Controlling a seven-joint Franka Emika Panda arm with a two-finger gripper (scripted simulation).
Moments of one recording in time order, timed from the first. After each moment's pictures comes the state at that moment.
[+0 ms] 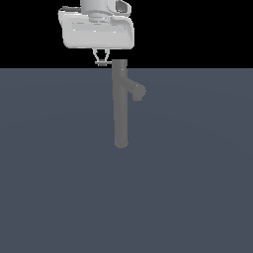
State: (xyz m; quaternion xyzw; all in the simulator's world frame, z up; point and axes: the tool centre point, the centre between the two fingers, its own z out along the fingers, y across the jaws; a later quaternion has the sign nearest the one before) arm 0.045 0.077 0.302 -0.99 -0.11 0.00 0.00
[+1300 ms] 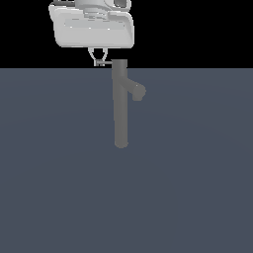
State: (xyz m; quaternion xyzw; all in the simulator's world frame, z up) arm 0.007 0.079 0.301 -0.99 -0.11 -0.01 0.00
